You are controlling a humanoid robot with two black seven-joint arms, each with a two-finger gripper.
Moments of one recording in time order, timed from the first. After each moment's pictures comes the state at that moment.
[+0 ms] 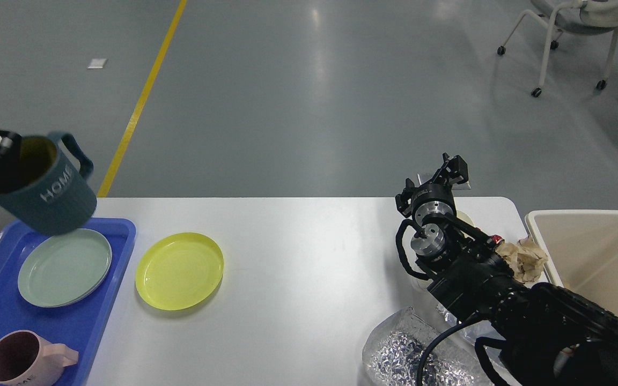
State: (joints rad) left arm -2.71 0.58 1.64 -1.50 0.48 -0.96 -0.28; right arm 0.87 0.17 0.63 0.17 0.30 -0.05 0.48
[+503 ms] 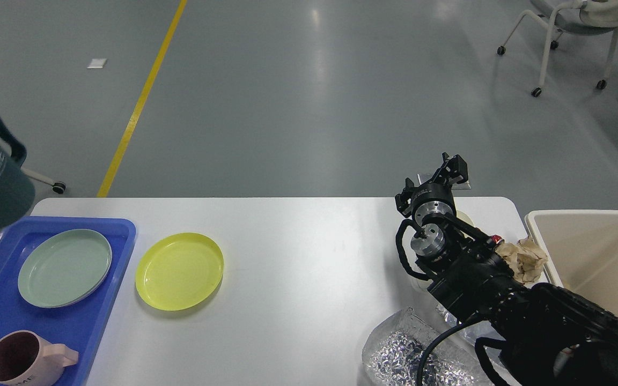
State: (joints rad) left arm -2.67 0.65 1.84 -1.46 0.48 -0.96 -0.27; right arm 0.87 0.17 0.63 0.17 0.30 -0.06 0.48
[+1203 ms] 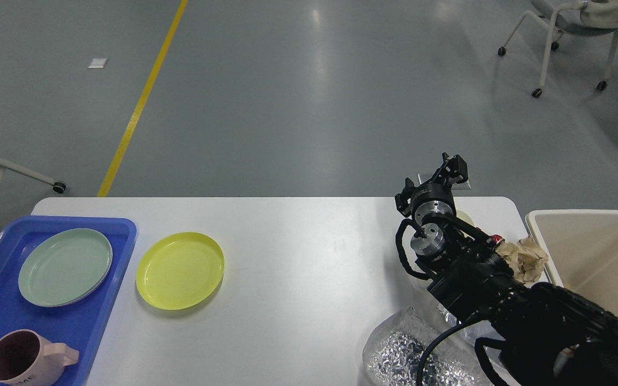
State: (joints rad) left arm -1.79 0.90 1.68 -1.10 0.48 -0.34 -0.27; right arm 0.87 0.17 0.63 0.17 0.30 -0.06 0.48
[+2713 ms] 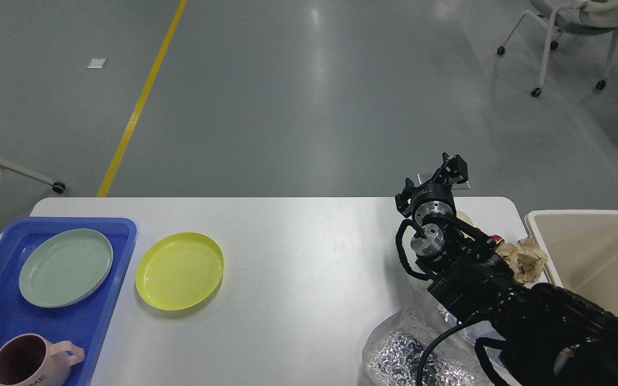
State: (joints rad) left arm -1.14 0.81 1.33 -0.76 0.48 -0.21 -0.27; right arm 0.87 0.17 0.63 0.17 0.30 -0.06 0.48
